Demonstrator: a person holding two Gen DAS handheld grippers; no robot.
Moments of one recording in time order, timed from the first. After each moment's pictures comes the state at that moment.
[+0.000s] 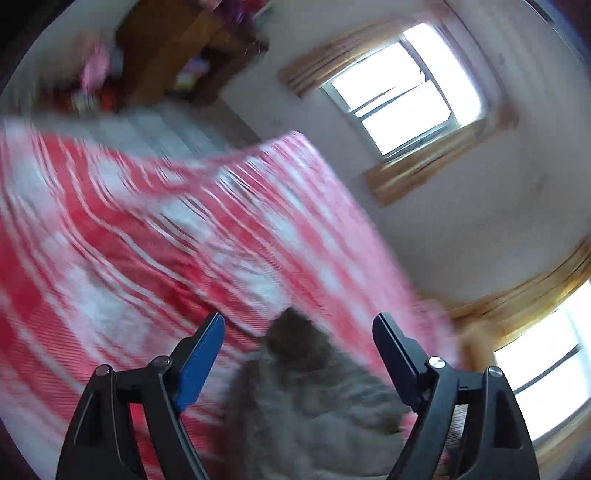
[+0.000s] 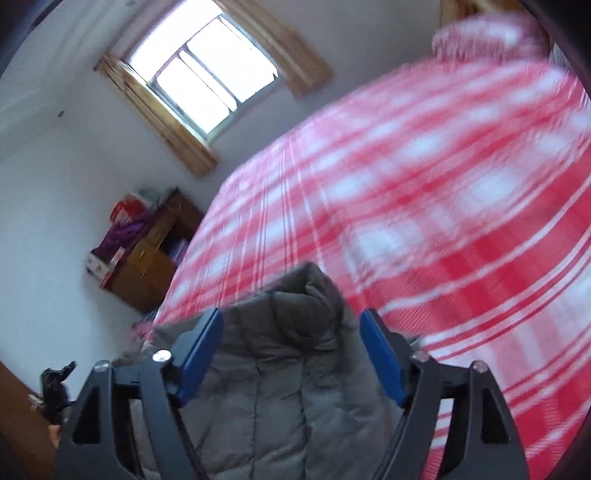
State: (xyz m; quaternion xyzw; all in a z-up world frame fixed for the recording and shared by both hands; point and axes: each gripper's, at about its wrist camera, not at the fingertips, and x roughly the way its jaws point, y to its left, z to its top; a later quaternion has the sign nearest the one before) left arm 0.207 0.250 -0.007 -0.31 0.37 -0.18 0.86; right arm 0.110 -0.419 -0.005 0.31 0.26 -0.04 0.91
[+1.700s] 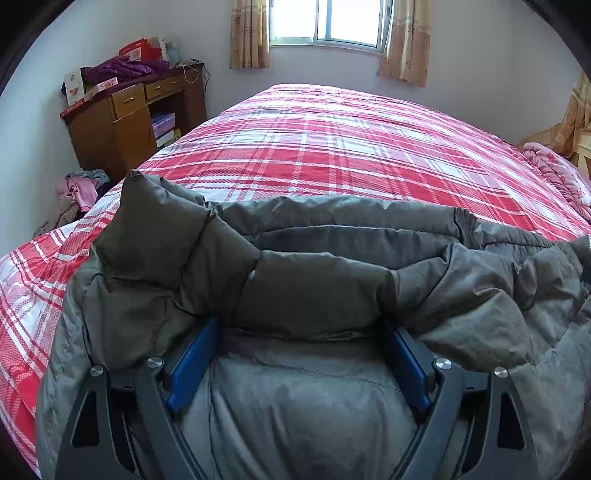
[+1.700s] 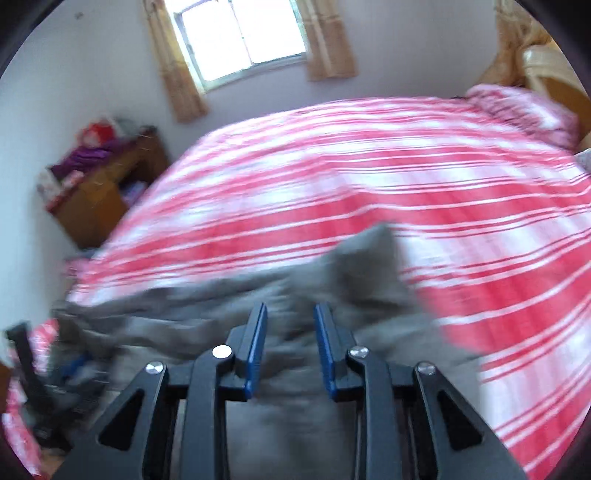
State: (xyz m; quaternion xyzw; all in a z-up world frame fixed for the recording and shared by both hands) left arm 0.208 0.021 -0.117 0.02 0.40 -0.10 0.91; right arm 0.190 -0.338 -0.040 0.14 0.36 -0.11 0.92
